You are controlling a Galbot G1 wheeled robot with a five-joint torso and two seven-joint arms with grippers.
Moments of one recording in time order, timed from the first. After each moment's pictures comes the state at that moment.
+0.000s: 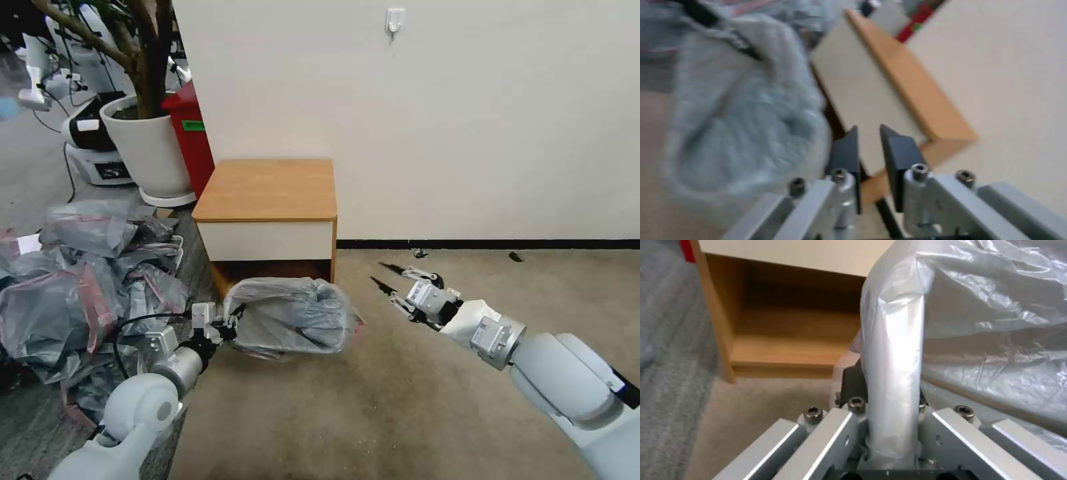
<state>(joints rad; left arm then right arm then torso) 1.42 -1.03 -0.45 -1.99 -0.75 0.34 -0.10 -1.20 0.73 0.29 2.25 -0.05 -0.18 -0.47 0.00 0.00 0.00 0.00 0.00</state>
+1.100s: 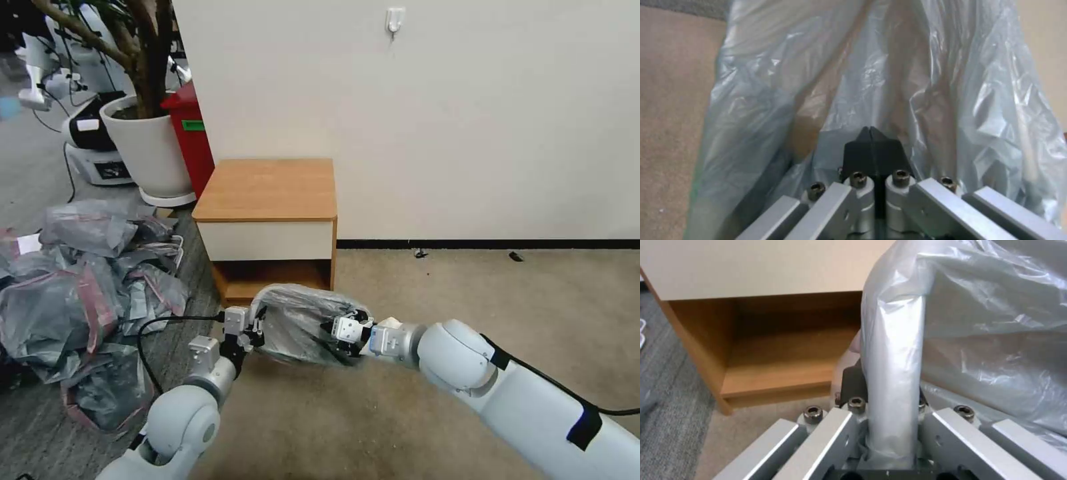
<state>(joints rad) 1.39 -1.10 -0.28 -2.04 -0.48 0.31 -0.17 -0.82 0.84 -0.23 2.00 -0.15 -0.46 -0.53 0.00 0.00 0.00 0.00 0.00</state>
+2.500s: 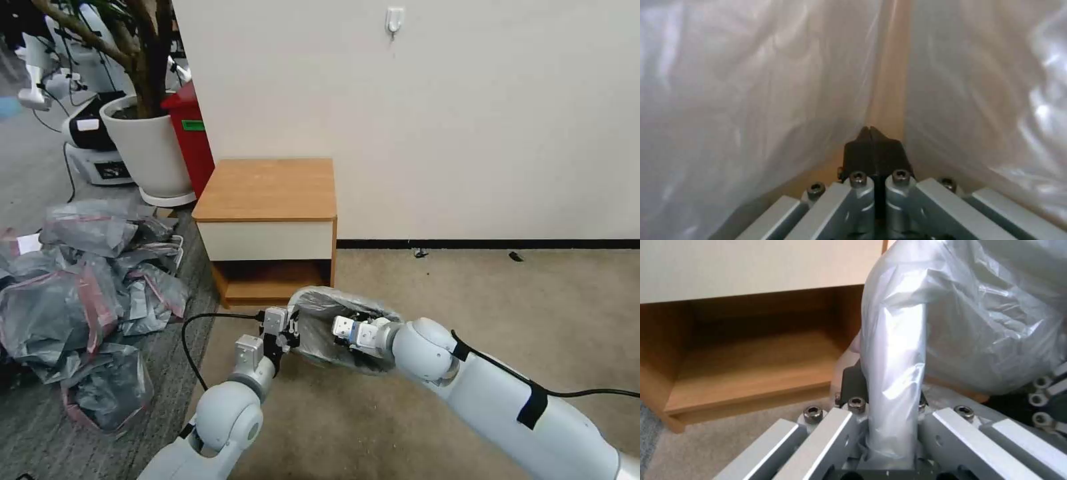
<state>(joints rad) 1.28 -1.17 -0.12 -1.97 -0.40 0.32 -0.22 -0.72 0.95 -0.34 1.79 -0.25 -0.64 -0.49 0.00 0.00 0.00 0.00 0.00</state>
